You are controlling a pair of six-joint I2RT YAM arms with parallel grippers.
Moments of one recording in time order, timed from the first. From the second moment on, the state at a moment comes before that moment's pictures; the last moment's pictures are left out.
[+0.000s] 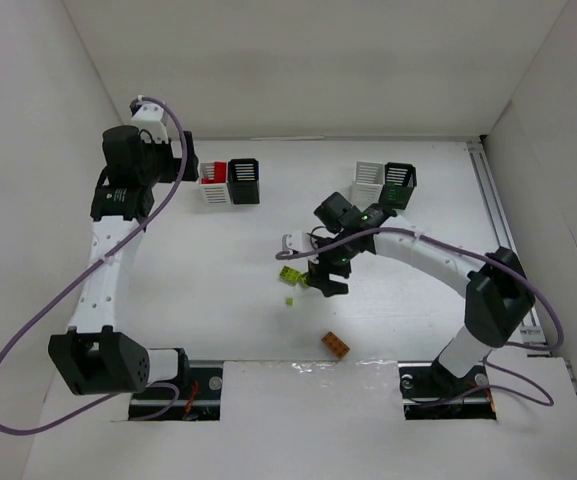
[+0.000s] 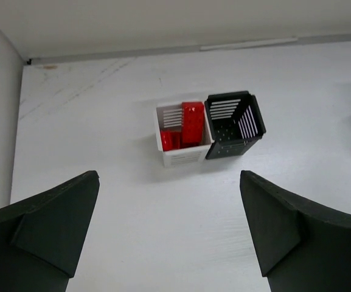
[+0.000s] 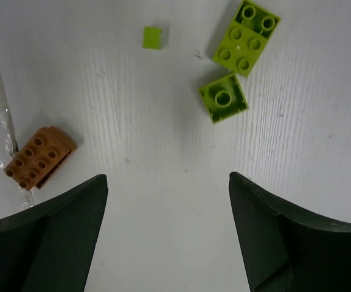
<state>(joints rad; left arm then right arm) 0.00 1.29 1.37 -0.40 0.15 0.00 0.72 1.64 1.30 -0.91 -0.39 -0.73</state>
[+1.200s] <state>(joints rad) 0.03 1.24 1.26 -0.41 0.19 0.01 0.82 1.97 1.41 -0.75 -0.28 -0.95</state>
